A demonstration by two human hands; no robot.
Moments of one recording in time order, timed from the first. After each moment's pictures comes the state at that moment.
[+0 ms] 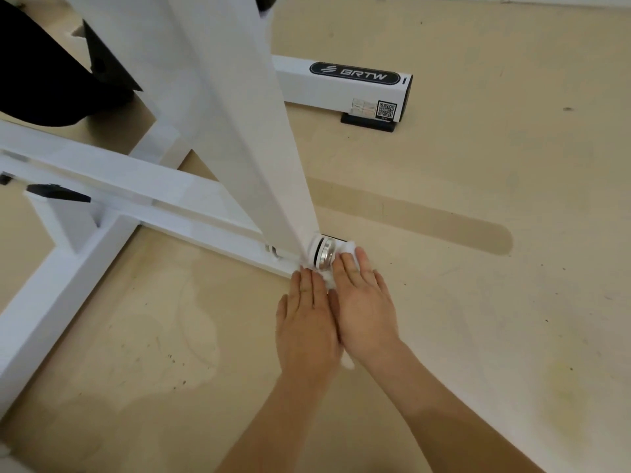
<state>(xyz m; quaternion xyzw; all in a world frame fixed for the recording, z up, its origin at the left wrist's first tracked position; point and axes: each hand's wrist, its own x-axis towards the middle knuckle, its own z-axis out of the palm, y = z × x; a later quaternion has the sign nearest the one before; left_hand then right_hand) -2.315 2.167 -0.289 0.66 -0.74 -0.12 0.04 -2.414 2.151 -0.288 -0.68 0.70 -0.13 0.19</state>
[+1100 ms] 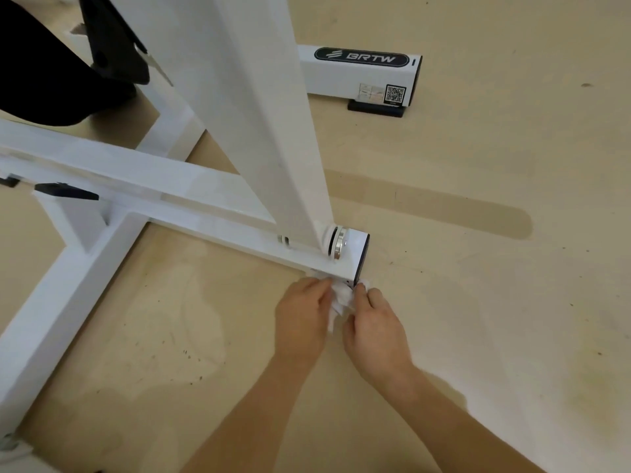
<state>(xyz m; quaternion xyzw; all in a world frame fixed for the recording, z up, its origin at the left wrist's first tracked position) -2.278 2.148 -0.305 0.61 -0.75 -0.16 0.20 -2.393 2.194 -0.314 -0.62 0.74 -0.16 0.22</state>
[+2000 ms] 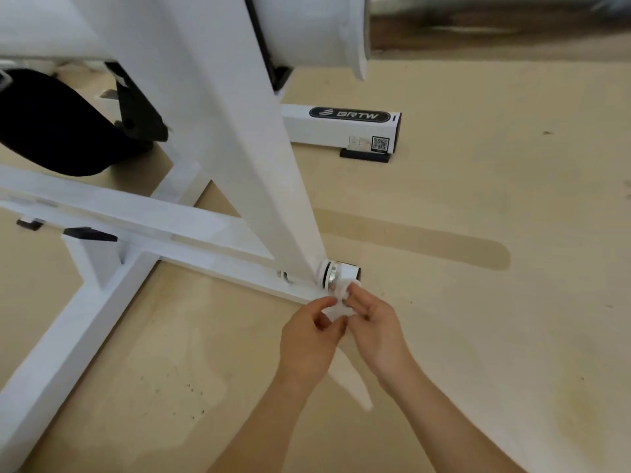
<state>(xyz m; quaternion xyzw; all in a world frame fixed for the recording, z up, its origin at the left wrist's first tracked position) -2.301 2.149 -0.247 0.67 -0.56 -0.44 0.21 -2.411 2.167 -0.244 -0.36 0.62 -0.45 0.54</state>
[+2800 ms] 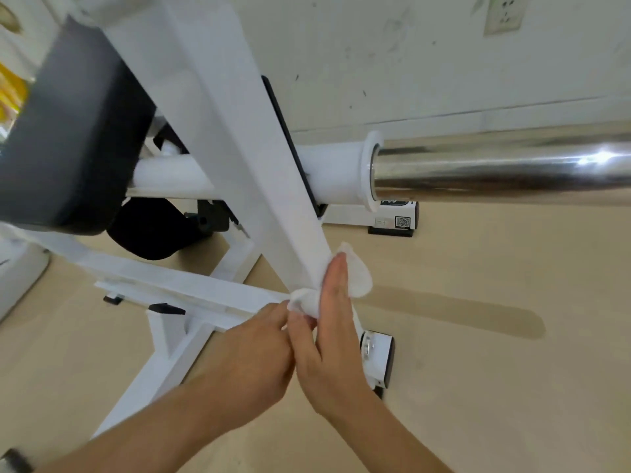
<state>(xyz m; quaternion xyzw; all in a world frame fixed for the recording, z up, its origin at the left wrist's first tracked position) -2.227 2.123 -0.054 0.40 -0.92 -0.03 -0.01 -2.337 2.140 -0.121 -0.54 0.50 -0.58 0.33</state>
